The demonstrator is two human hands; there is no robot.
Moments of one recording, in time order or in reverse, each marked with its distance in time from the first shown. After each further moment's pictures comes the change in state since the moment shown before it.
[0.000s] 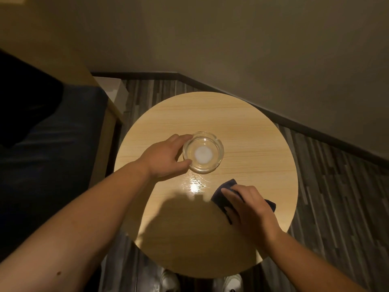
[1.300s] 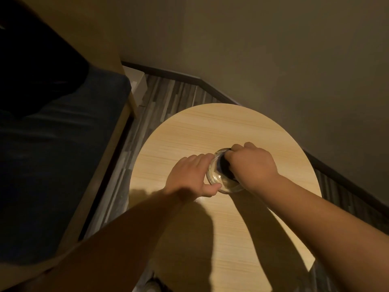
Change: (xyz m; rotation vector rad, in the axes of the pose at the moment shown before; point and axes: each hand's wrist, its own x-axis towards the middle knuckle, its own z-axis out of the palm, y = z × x) left_hand -0.016 0.004 0.041 -0.010 0.267 -0.070; right_hand 0.173 -0.047 -0.051 -0.569 -0.281 -0.043
